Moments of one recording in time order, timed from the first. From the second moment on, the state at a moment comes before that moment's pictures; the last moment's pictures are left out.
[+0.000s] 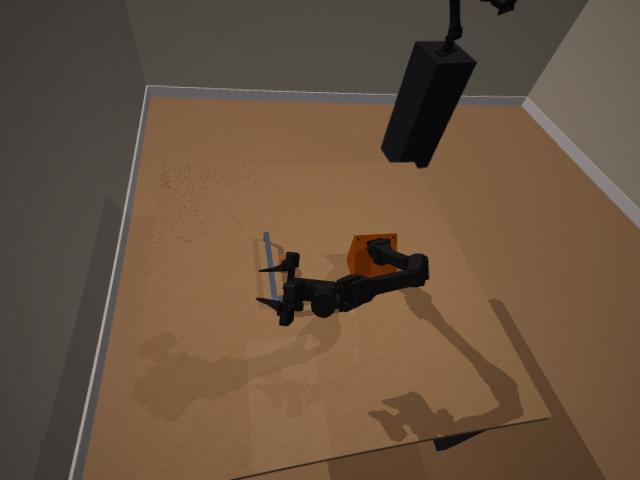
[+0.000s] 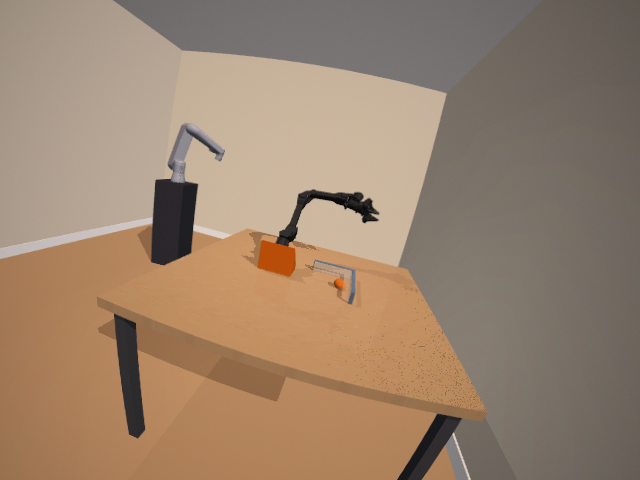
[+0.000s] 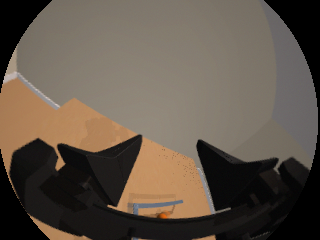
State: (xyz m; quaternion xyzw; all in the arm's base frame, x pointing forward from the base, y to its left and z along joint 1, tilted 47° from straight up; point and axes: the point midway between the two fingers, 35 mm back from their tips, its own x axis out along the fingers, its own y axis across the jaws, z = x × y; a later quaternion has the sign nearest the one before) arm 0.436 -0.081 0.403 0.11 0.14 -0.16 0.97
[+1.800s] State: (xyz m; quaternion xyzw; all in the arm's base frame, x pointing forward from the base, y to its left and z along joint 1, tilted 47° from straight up) arm 0.340 -0.063 -0.015 0.34 0.61 0.22 0.68
